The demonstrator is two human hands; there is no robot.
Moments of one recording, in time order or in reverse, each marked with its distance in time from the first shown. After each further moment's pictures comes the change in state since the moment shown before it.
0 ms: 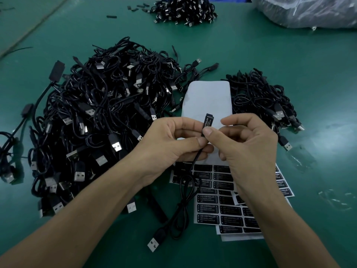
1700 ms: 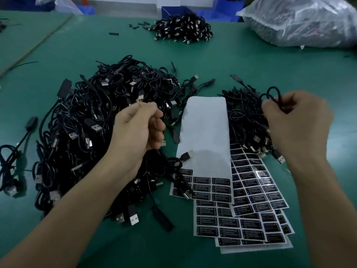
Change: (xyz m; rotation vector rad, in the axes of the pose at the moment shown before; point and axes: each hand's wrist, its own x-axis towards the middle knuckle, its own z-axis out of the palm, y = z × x) left_hand -0.001 0.035 -0.021 0.045 0.478 0.183; right_hand 0.071 -0.038 -0.051 -0.723 0.314 -0.149
